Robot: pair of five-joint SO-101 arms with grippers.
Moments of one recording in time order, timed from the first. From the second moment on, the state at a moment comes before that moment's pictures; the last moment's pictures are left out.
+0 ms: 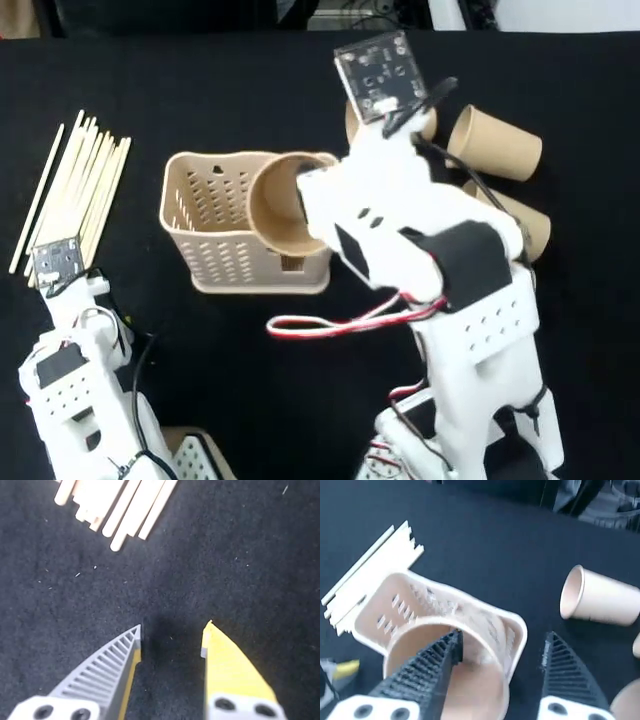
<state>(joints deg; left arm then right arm) -38.4 -64.8 85.7 48.9 -15.8 -26.9 -30.7 -3.8 81.8 -4.5</state>
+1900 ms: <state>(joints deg) -38.4 -64.8 85.7 48.9 -15.8 21.4 -27.6 47.1 58.9 36.5</state>
